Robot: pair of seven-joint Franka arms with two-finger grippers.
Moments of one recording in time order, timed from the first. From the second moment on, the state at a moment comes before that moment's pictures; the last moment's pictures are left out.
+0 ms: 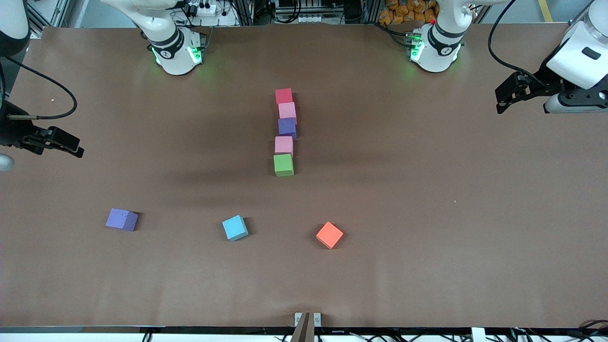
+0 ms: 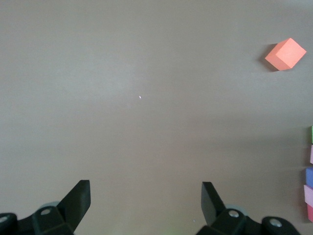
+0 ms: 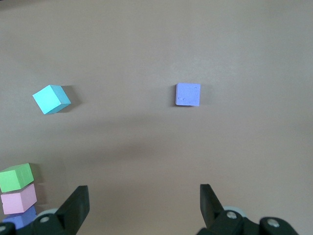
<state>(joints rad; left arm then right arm) -0.09 -0.03 -0.09 -1.52 0.02 1.51 -0.16 -0.07 0.12 0.06 -1.49 0.01 1.62 0.09</state>
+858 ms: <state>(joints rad) -0.08 0.01 -0.08 -1.52 0.00 1.55 -0.16 -0.08 0.12 0.06 -1.48 0.01 1.62 0.09</state>
